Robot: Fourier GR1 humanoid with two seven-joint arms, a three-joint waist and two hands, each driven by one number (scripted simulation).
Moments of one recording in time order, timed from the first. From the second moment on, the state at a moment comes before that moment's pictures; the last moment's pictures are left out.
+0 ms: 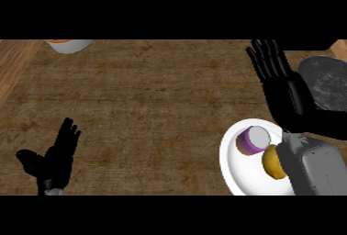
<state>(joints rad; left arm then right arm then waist) 0.07 0.32 -0.16 -1.38 0.42 0.33 -0.08 -0.39 -0.20 0.11 -1.66 -0.24 -0.05 -0.01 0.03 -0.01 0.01</state>
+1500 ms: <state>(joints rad) -0.08 0.26 -0.32 -1.54 0.23 0.22 -0.15 0.19 -0.70 -0.18 -1.75 -0.13 0.29 0.07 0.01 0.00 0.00</state>
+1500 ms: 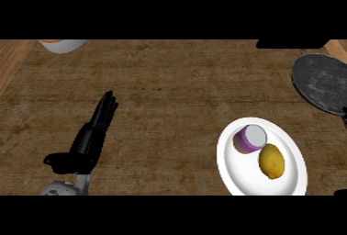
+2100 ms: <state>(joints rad) -0.09 0.23 -0.31 -1.53 0.20 0.21 -0.14 0.02 -0.69 0.15 -1.72 0.18 0.38 0.30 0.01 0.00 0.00</state>
